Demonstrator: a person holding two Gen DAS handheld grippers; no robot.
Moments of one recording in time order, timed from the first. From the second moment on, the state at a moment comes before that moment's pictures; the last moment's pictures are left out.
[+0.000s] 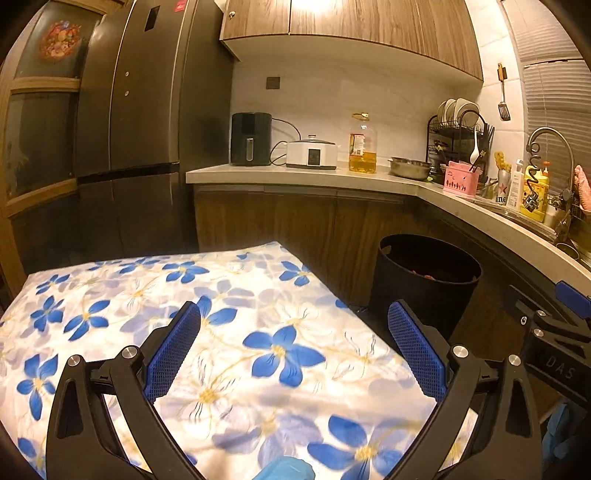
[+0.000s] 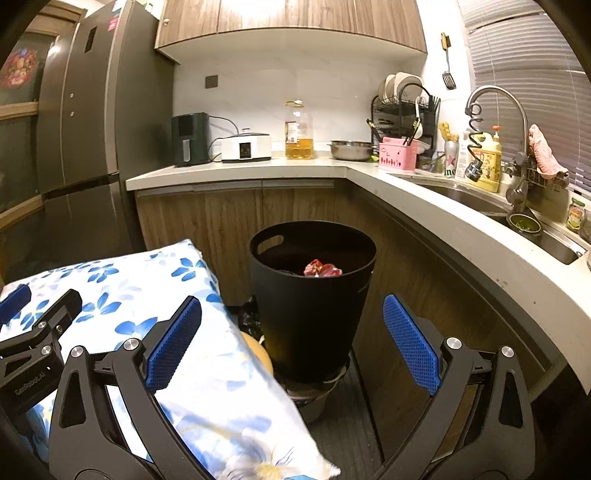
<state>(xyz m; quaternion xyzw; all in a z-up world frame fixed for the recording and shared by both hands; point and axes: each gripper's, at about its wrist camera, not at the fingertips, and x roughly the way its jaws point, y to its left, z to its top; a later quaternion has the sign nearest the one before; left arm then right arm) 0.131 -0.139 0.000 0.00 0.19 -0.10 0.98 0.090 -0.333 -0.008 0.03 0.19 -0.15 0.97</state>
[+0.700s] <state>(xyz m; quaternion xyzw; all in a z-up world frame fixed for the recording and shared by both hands) 0.082 -0.098 -0.003 -0.01 0.19 -0.08 0.98 0.043 -0.288 -0.007 0.02 0.18 -0.13 0.97</state>
